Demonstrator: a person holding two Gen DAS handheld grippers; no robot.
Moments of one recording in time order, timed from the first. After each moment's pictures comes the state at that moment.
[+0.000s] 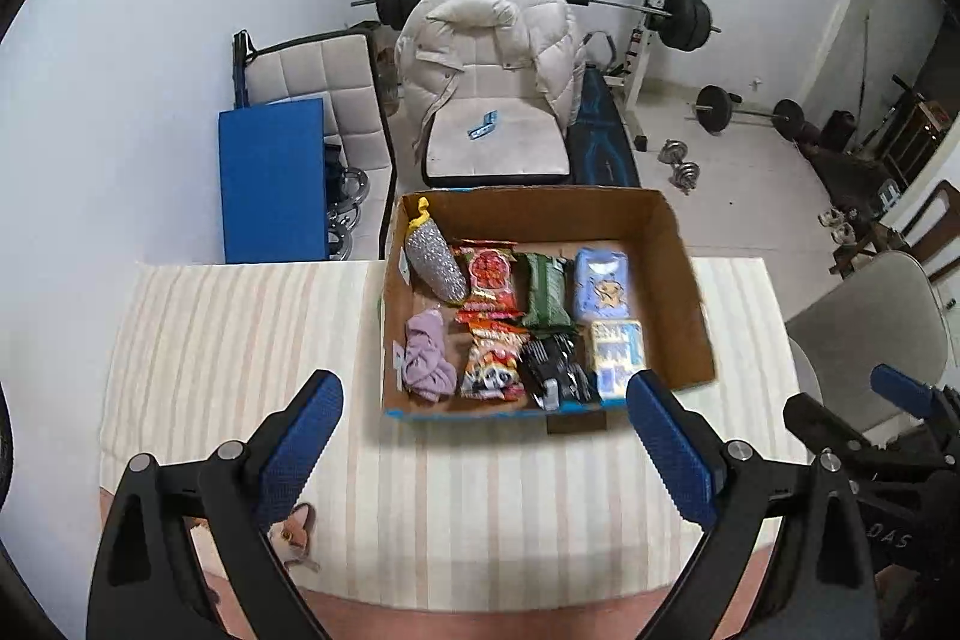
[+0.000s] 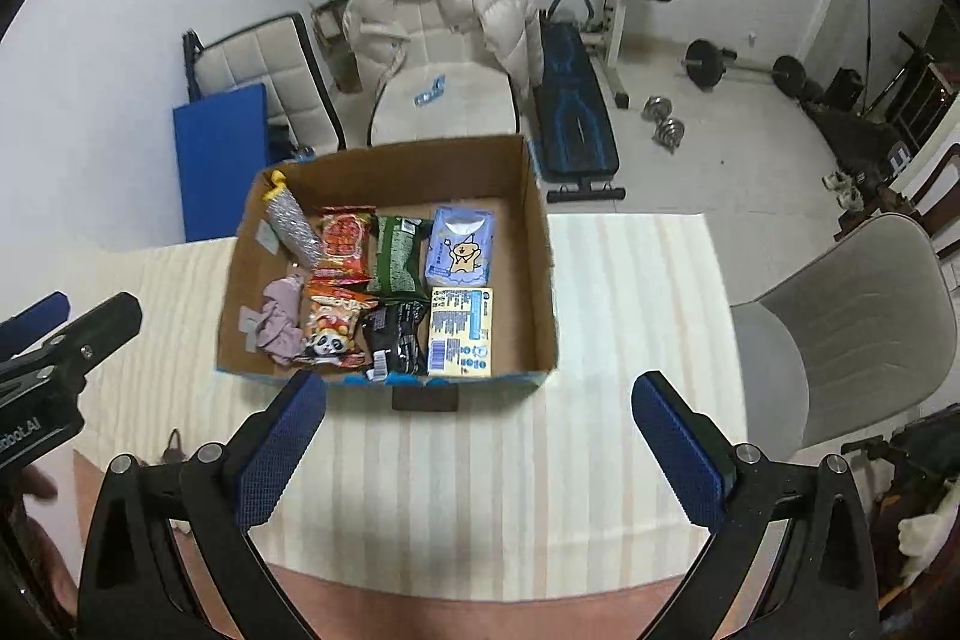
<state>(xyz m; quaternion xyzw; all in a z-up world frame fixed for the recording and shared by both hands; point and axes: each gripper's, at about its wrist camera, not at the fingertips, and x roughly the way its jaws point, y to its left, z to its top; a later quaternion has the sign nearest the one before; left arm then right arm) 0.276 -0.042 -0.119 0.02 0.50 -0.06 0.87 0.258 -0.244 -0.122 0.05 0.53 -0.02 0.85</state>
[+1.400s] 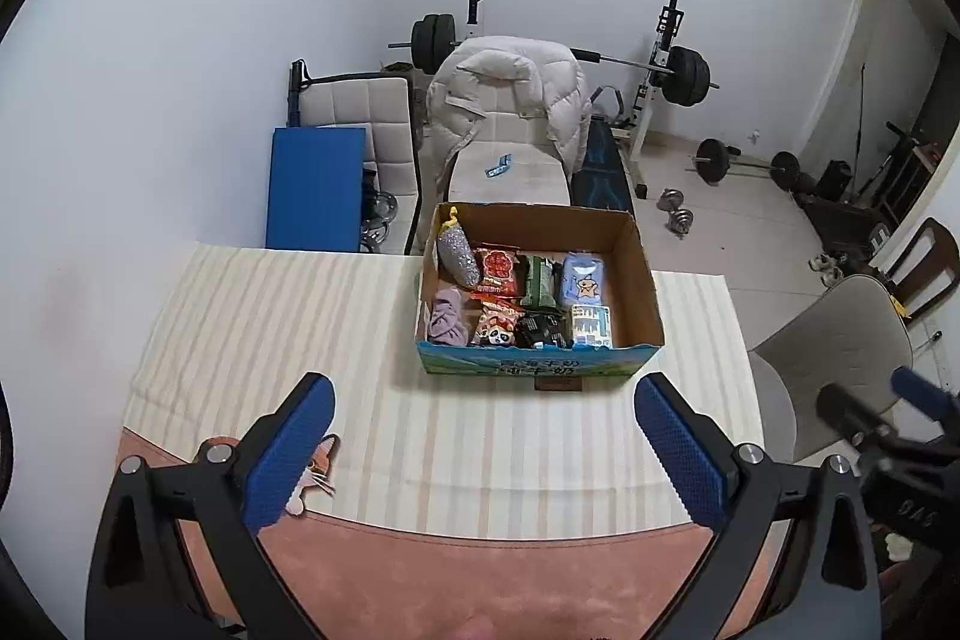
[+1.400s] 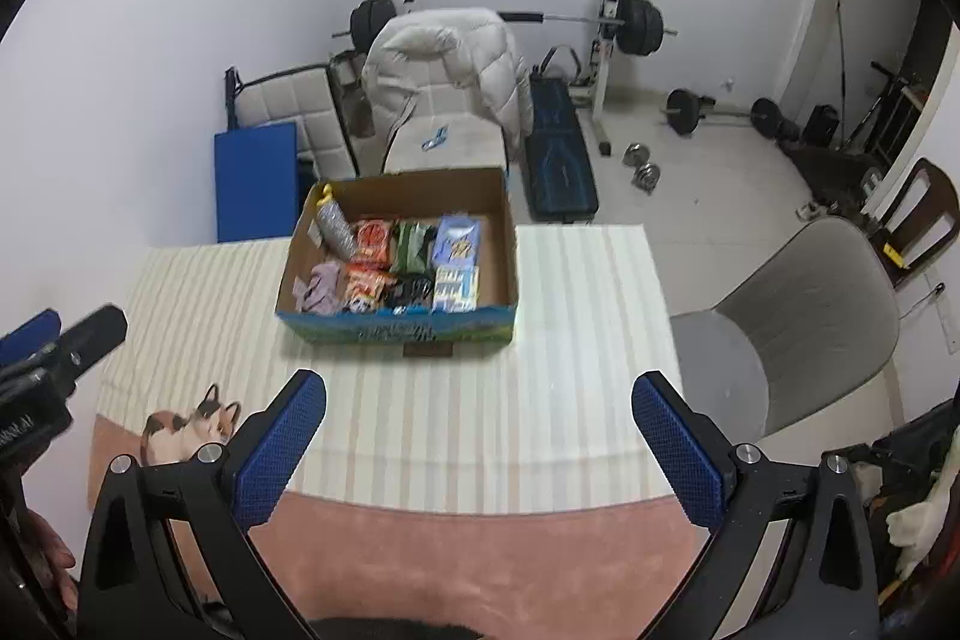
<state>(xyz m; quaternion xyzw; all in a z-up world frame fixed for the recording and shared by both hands) 0.139 -0.025 -0.045 -0.01 0.44 -0.02 0.90 0.102 -0.249 -0.009 0.03 0.47 -0.03 0.88</state>
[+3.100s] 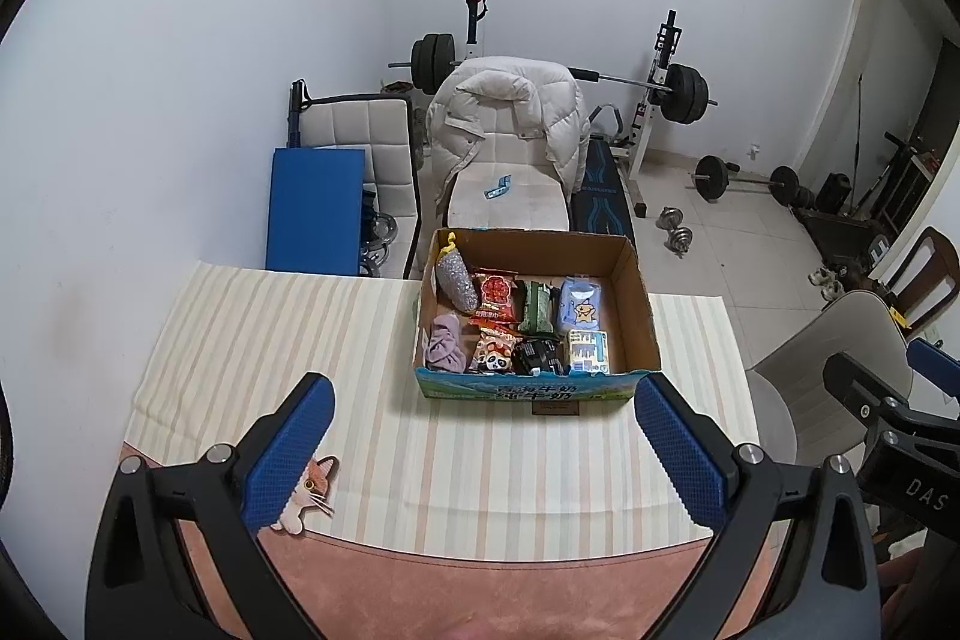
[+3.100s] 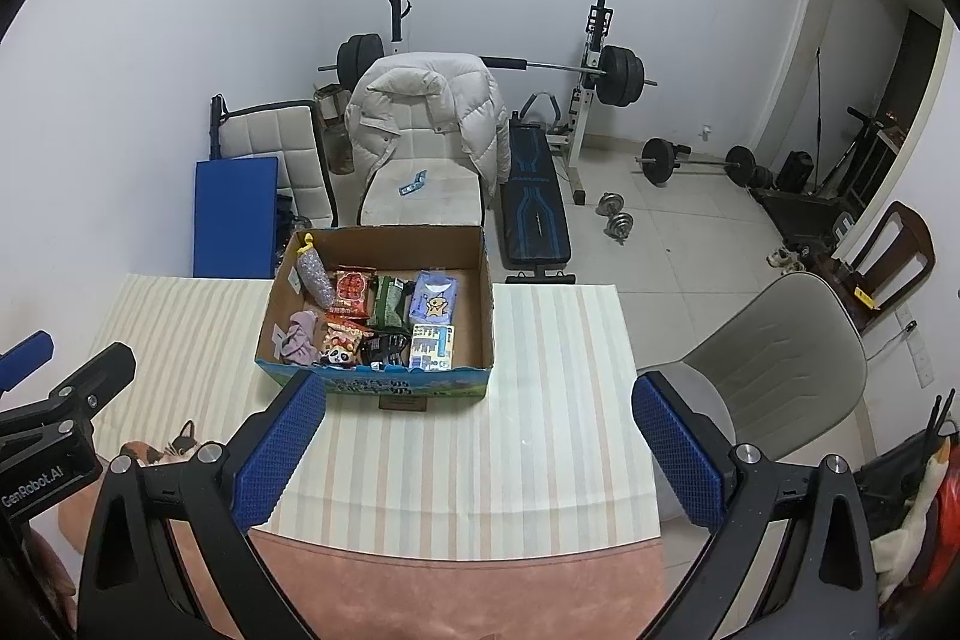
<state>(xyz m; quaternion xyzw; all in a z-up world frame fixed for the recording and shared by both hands) 0.146 -0.030 -0.035 -0.01 0.42 -0.02 0.91 0.126 -0.244 0.022 0.00 0.44 -0.05 0.90</state>
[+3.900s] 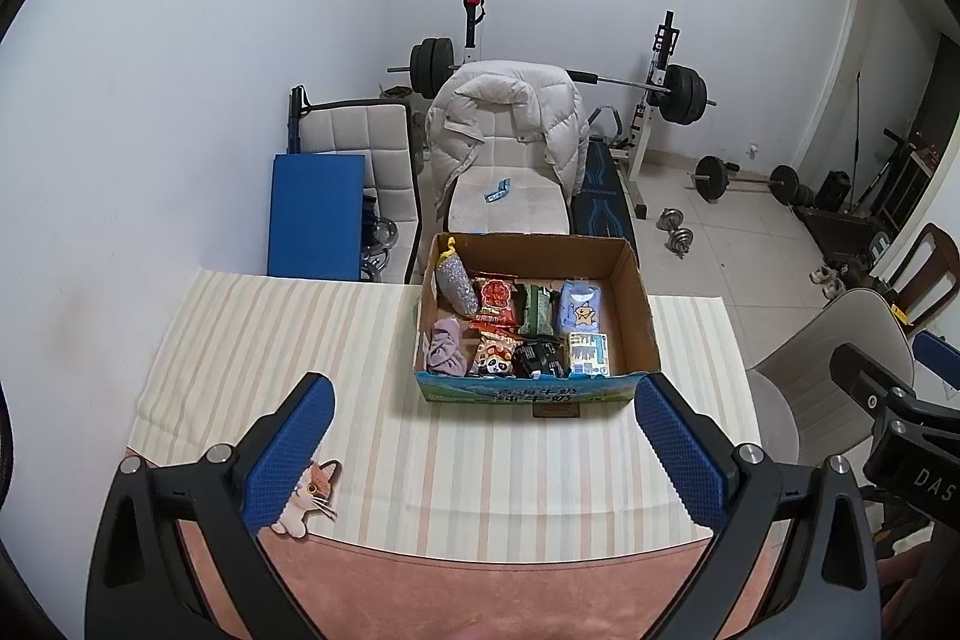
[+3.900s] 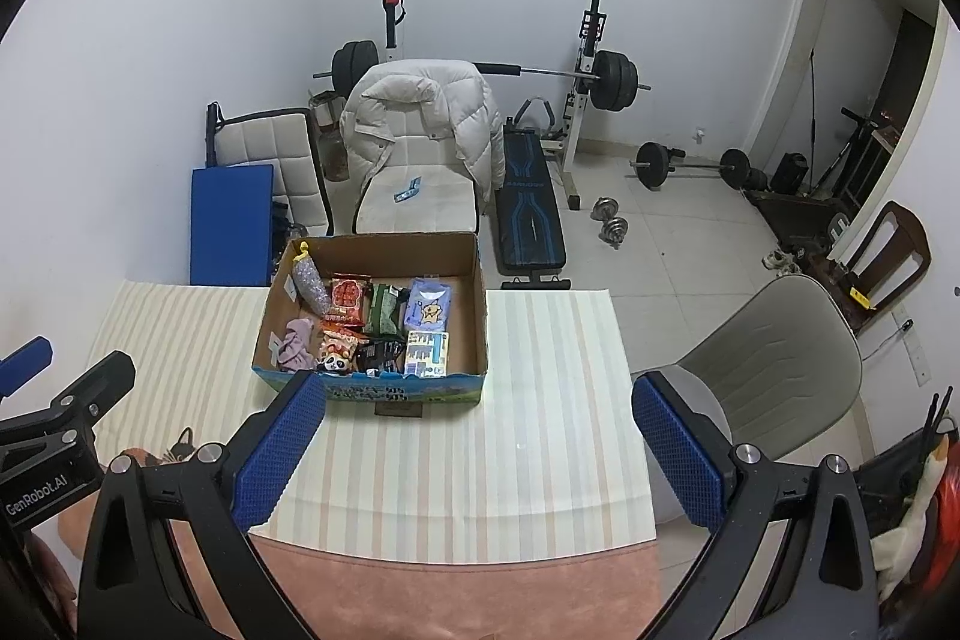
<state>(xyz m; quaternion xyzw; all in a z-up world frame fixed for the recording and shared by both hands) 0.146 -0.030 -0.032 -0.01 0.42 -0.03 0.91 0.123 -0.249 0.027 -0.01 0.43 -0.05 0.90</state>
